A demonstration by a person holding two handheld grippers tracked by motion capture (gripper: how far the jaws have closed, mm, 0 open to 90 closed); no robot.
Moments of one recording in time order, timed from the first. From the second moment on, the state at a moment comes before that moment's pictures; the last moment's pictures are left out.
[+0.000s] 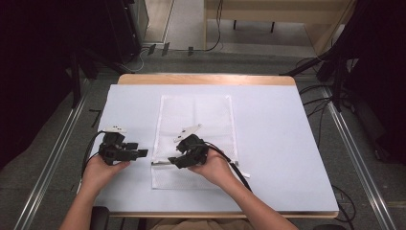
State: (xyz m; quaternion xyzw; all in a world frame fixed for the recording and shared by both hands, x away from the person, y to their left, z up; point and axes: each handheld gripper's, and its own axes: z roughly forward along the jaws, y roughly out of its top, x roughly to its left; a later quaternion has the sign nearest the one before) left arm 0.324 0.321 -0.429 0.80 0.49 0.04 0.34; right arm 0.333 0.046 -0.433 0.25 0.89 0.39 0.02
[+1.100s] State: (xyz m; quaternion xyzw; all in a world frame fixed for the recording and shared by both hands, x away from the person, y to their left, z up) left arm 0.324 0.324 -0.429 0.80 0.49 0.04 0.34; right arm 0.327 0.092 -0.458 0.23 0.90 0.37 -0.04
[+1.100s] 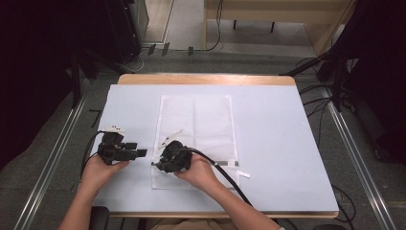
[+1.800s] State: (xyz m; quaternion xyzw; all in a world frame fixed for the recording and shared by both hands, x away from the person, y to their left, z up) left arm 0.324 0.325 -0.429 0.80 0.49 0.04 0.35; right arm 0.332 0.116 -0.462 0.24 0.90 0.37 -0.05
